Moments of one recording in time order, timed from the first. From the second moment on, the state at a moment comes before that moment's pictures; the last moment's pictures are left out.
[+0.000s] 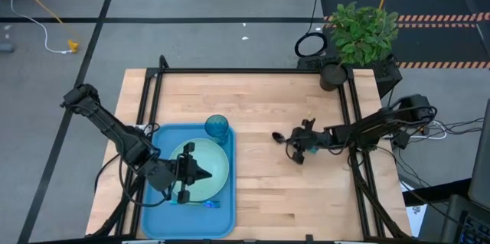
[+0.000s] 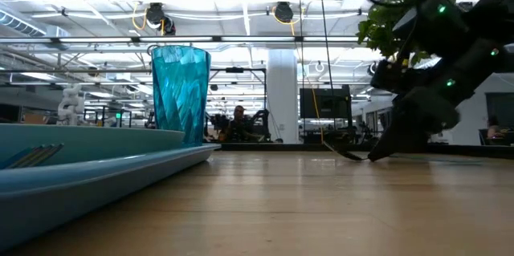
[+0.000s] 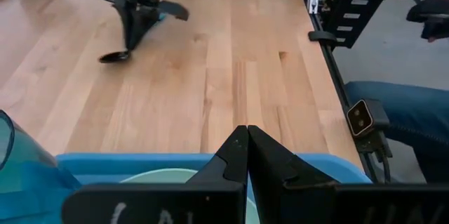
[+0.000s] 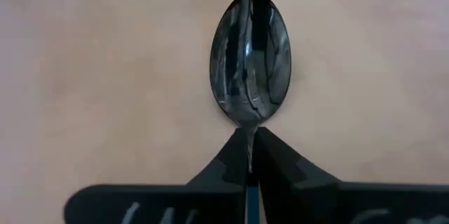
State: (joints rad) left arm -0.69 1.22 0.93 -0.34 -0.50 -0.45; right arm 0.11 1.38 0.26 0.30 0.26 0.38
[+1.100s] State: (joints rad) left arm -0.49 1.61 0.93 0.47 -0.63 -0.07; right arm 0.36 1.20 0.38 0.89 0.37 0.17
